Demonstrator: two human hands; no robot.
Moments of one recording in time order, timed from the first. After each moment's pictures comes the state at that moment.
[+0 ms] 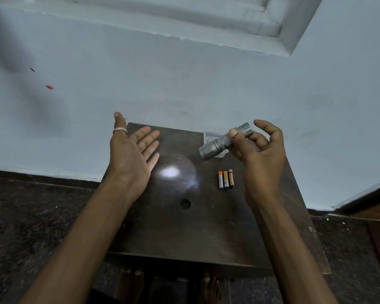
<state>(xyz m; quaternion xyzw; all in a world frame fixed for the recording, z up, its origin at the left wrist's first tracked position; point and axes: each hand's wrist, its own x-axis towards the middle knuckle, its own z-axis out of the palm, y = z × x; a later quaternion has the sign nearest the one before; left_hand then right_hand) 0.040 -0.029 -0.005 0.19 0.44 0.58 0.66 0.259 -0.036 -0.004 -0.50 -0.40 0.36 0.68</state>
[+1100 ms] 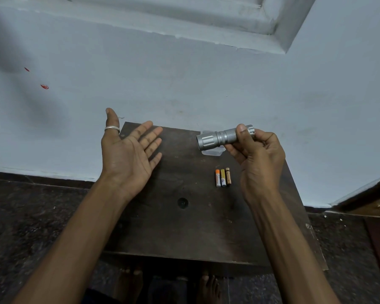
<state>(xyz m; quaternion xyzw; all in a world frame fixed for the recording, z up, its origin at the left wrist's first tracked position) 0.036 -0.030 -0.008 0.22 0.37 0.56 0.71 0.262 -0.035 -0.003 -0.45 -0.30 0.45 0.72</state>
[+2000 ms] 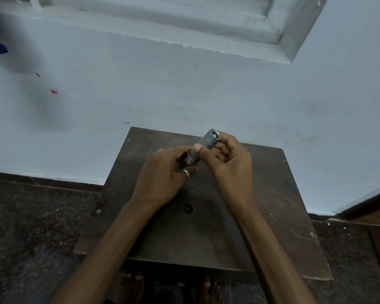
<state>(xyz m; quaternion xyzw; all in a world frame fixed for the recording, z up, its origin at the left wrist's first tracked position) 0.068 -0.041 -0.026 0.71 0.55 0.39 0.18 0.219 -0.043 -0.009 -0.49 -0.52 0.40 0.57</state>
